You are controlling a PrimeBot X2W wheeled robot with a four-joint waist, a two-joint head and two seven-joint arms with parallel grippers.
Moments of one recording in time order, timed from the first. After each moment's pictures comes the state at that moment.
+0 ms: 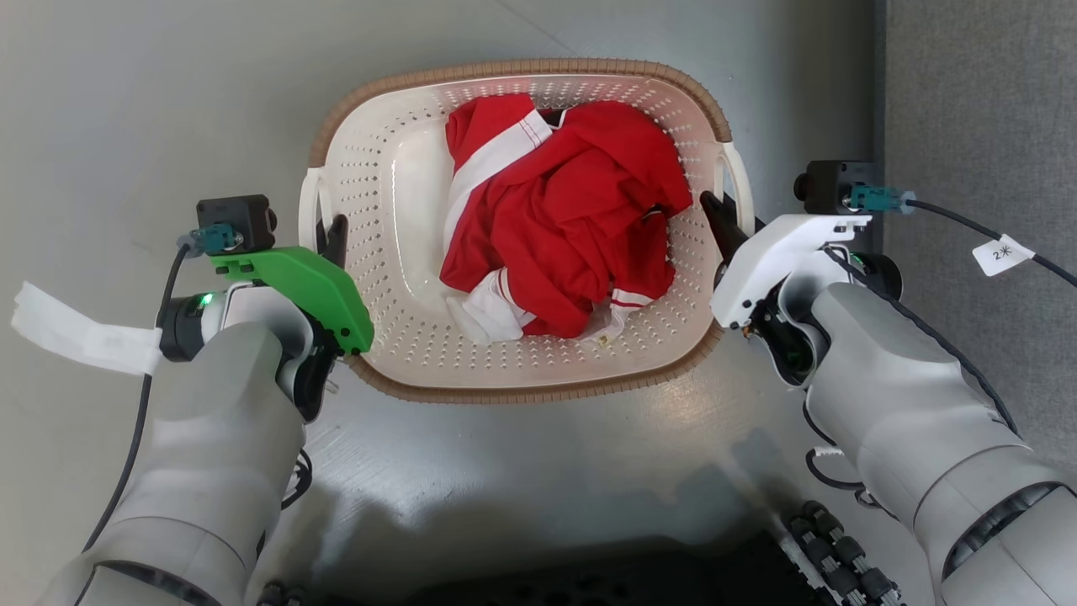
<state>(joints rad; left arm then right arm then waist) -0.89 0.02 -0.68 1.20 -0.86 -0.12 -0.22 -0.85 -0.06 0.80 1.13 0.94 0.12 -0.22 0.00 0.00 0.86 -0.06</state>
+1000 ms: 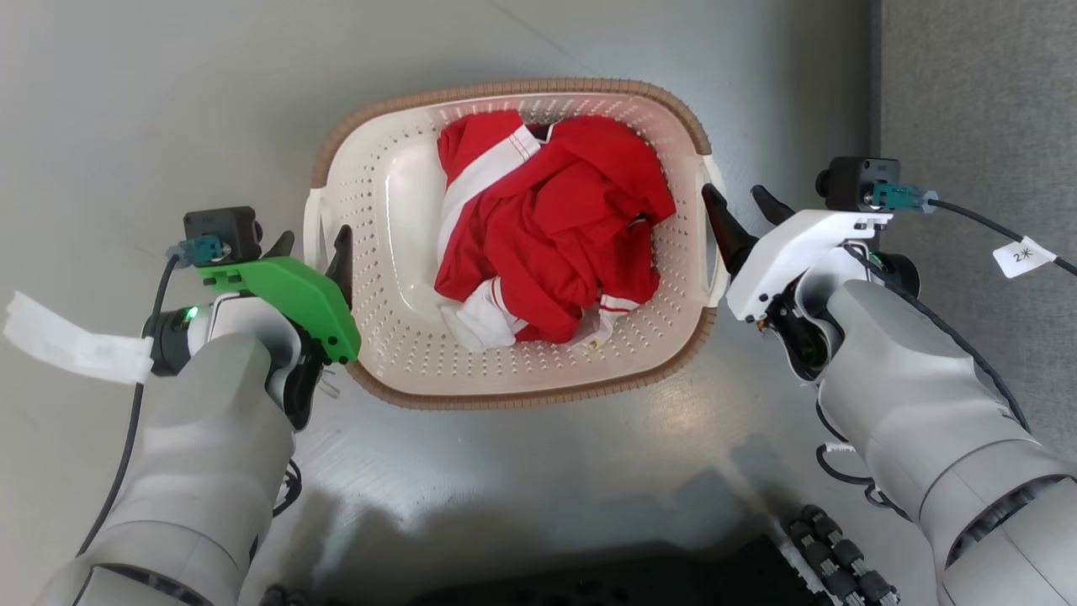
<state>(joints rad) -0.89 0.02 -0.69 1.24 -0.87 -0.12 -0.23 -0.87 -0.06 0.78 1.19 0.94 0.12 -0.25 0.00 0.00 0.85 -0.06</state>
